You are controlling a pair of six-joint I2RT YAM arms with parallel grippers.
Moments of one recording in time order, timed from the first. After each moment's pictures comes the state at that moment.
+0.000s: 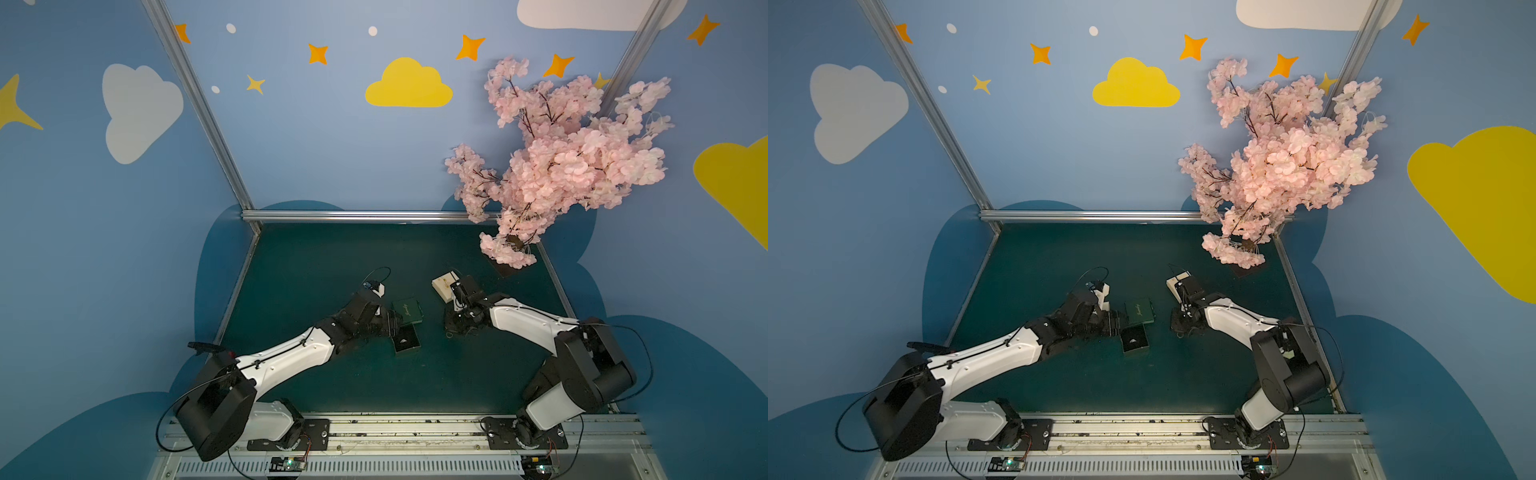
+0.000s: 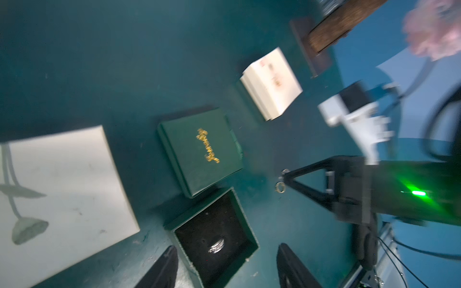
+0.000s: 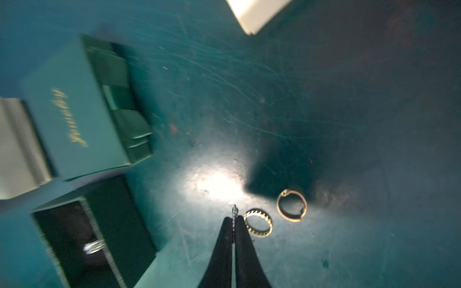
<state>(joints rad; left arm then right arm) -0.73 1.31 0.73 -0.09 0.08 -0.70 0.53 1.60 0.88 -0.52 -0.13 0.59</state>
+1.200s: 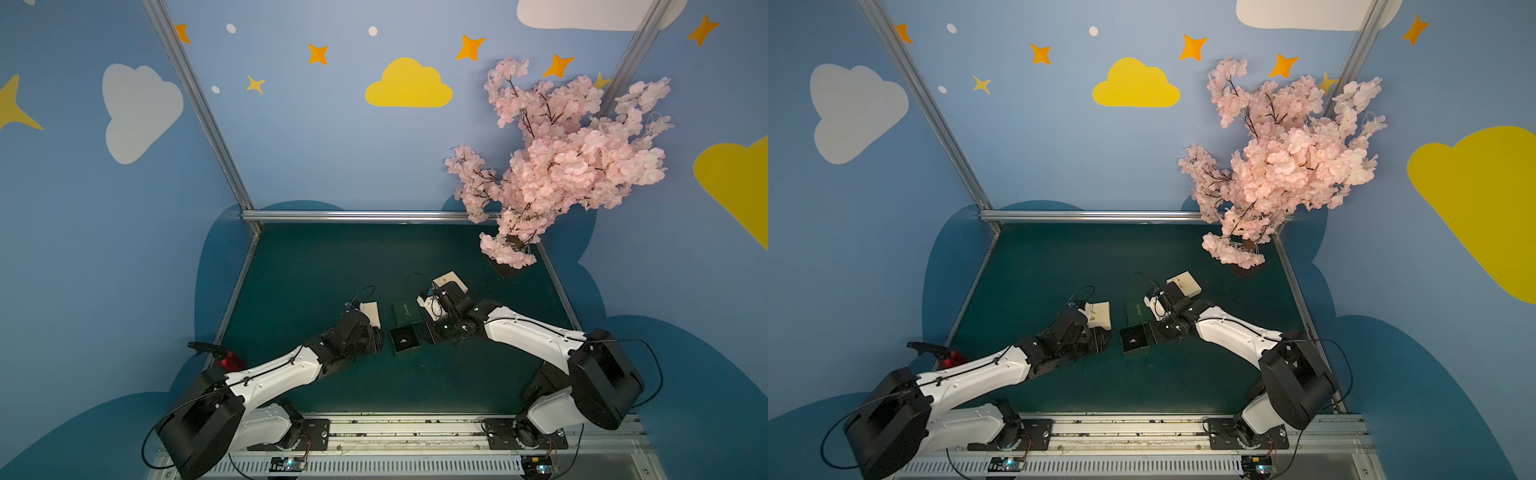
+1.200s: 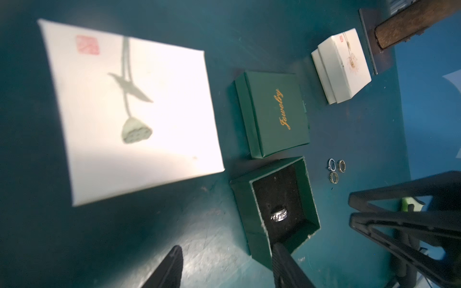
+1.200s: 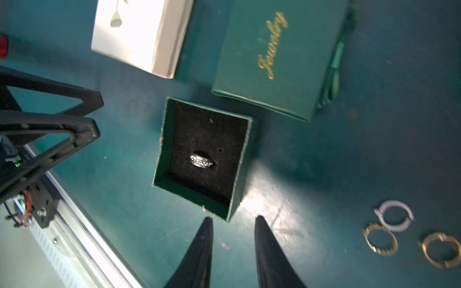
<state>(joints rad) -0.73 1.18 0.49 -0.10 -0.01 -0.85 0.74 1.52 0.91 -0.48 -0.27 0.24</state>
